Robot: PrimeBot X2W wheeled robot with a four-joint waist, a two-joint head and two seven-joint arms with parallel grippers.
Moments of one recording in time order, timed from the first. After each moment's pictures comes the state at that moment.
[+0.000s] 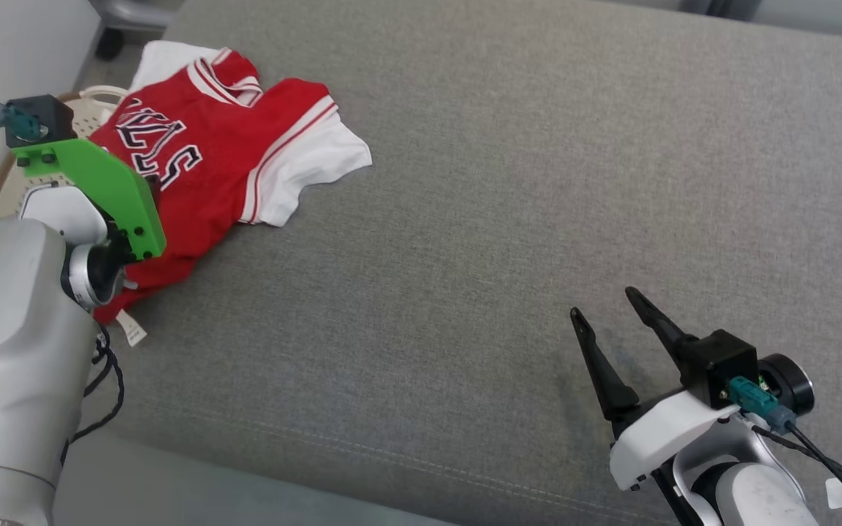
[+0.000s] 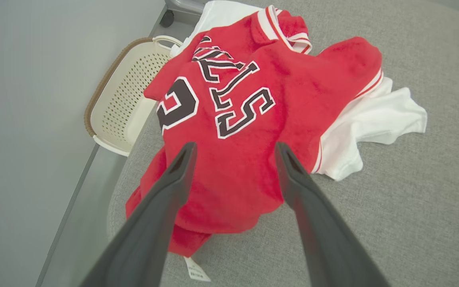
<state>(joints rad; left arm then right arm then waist) -0.88 0.33 -0.41 0.81 -0.66 0.06 0.46 -0.04 -0.08 0.19 -0.09 0.07 0.13 0.07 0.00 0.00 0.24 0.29</state>
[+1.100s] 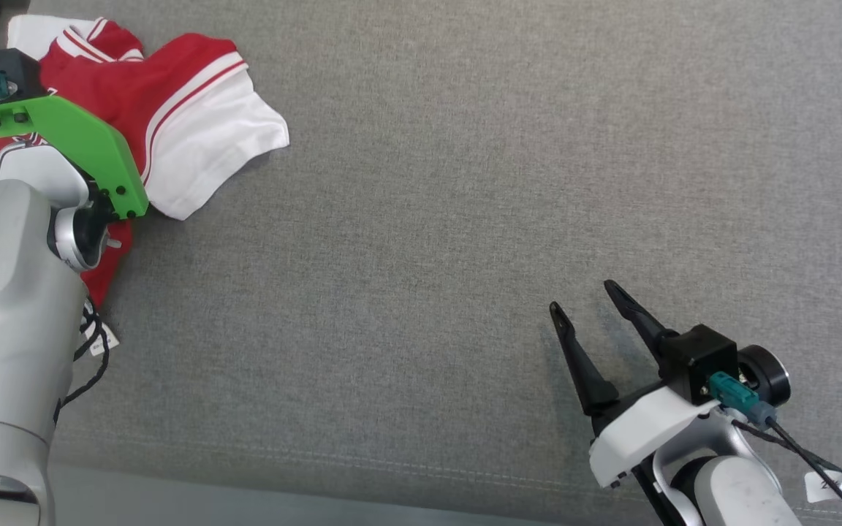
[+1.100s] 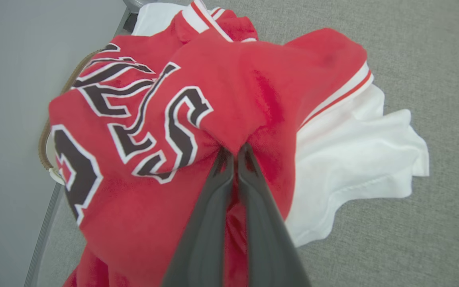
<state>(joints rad) -1.02 0.31 -0.43 0.99 -0.65 0.06 0.34 -0.07 -0.07 0.23 -0.08 0.08 0.13 0.04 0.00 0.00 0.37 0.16</state>
